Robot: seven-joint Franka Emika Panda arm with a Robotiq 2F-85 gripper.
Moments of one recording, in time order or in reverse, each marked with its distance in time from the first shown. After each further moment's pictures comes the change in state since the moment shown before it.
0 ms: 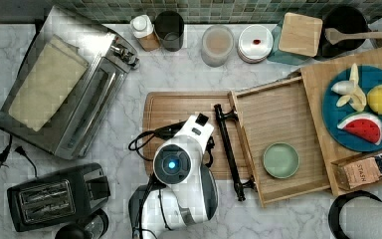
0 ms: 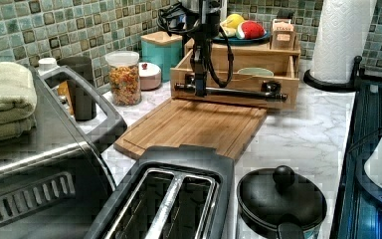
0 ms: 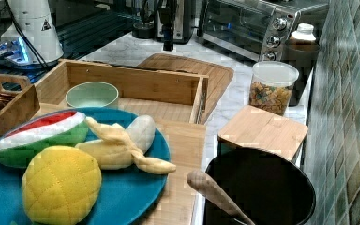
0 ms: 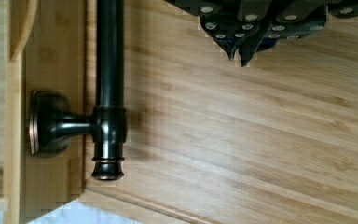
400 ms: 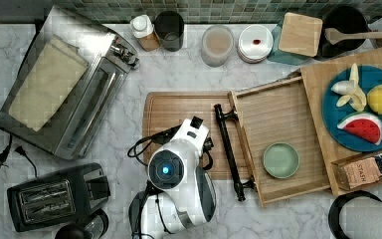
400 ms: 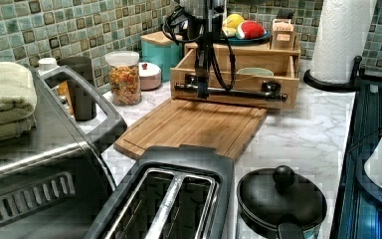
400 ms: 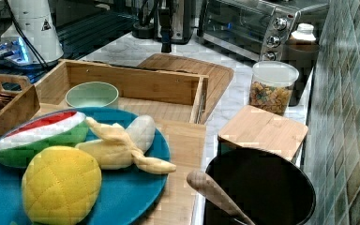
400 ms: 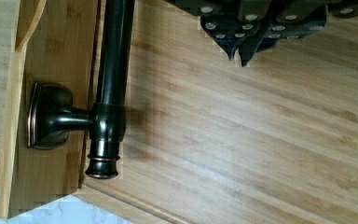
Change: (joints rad) arm 0.011 -0.002 0.000 -0.029 -0.063 0.021 0.000
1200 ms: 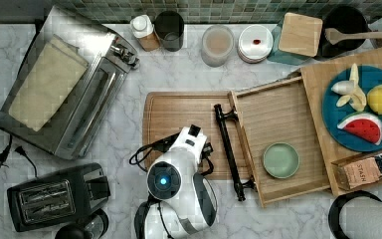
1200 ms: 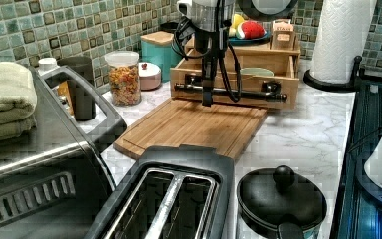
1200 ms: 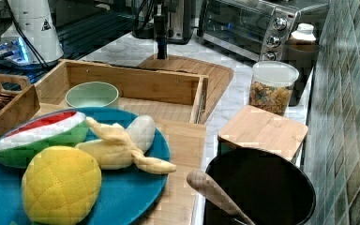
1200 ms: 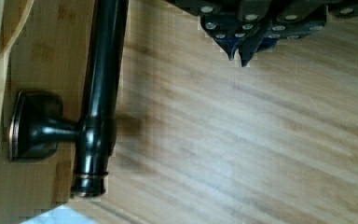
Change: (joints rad) arm 0.001 0.004 -0.003 -0.076 -0.099 0.091 0.073
